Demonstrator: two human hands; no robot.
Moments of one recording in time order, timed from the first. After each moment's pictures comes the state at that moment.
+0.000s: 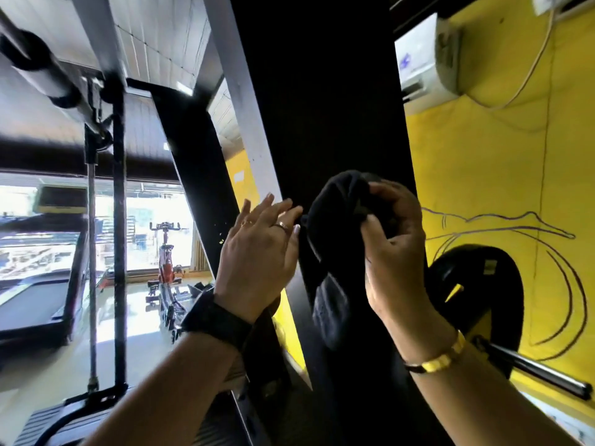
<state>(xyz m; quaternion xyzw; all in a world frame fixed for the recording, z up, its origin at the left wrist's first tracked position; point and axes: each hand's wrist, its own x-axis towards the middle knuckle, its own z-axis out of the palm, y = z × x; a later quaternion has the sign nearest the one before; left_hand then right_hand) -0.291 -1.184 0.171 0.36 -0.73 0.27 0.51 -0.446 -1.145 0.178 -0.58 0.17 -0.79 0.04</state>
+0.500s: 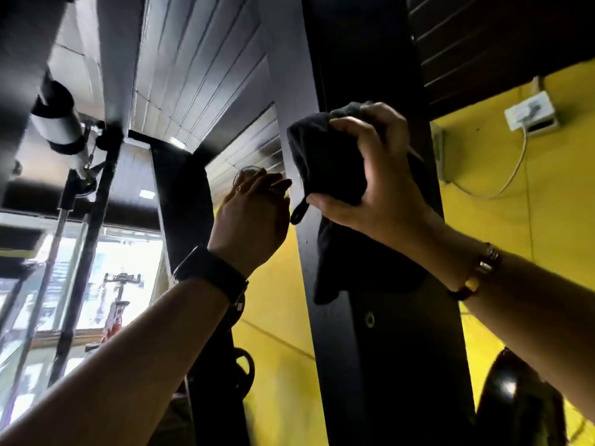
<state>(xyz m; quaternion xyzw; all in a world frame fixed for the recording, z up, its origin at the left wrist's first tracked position) -0.192 -1.265 0.310 0.32 -0.68 0.34 0.57 -0.362 -1.190 0.355 -0.70 0.20 -0.50 -0.47</state>
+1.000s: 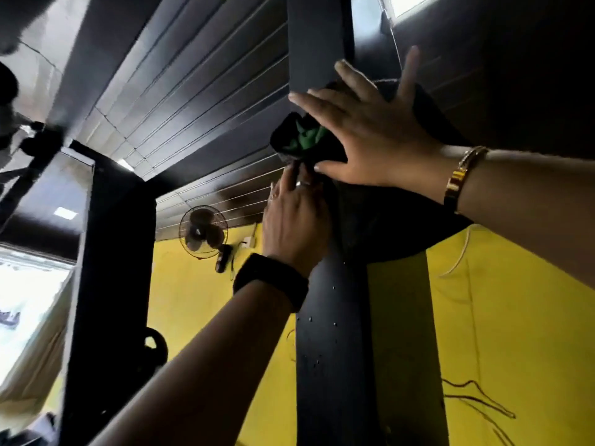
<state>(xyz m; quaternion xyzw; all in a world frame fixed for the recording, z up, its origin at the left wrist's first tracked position) -0.238 -1.314 0.400 0.16 -0.63 0.14 0.75 -0.301 -1.189 0.500 -0.48 0.39 -0.09 -0.78</state>
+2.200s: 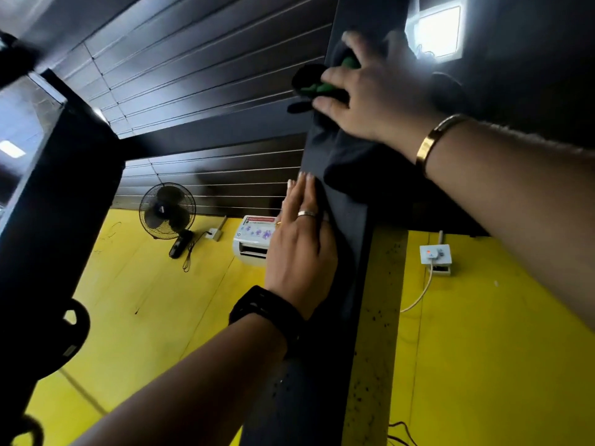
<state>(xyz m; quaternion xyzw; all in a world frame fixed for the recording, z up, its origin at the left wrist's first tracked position) -0.280 -1.322 0.376 -0.02 -0.53 -0.05 0.85 -0.266 -1.219 0.574 -0.41 0.41 -0.09 -0.81</state>
